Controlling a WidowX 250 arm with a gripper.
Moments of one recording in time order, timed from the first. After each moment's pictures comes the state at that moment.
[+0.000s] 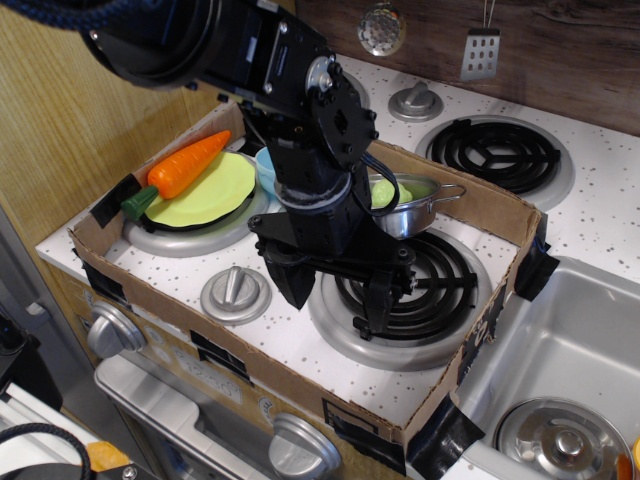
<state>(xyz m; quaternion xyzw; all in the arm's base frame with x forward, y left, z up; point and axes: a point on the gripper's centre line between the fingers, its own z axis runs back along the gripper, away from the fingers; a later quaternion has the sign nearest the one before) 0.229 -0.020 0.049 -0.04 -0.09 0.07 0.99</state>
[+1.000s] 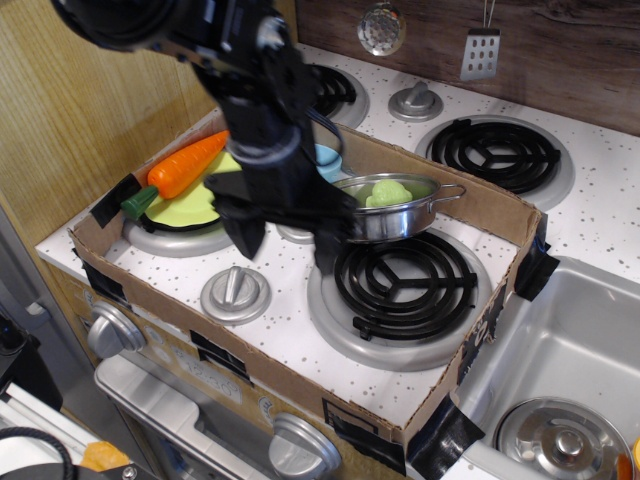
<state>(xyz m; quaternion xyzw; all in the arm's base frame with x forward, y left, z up) 0.249 0.041 0.054 0.00 -0.12 0.11 0.99</state>
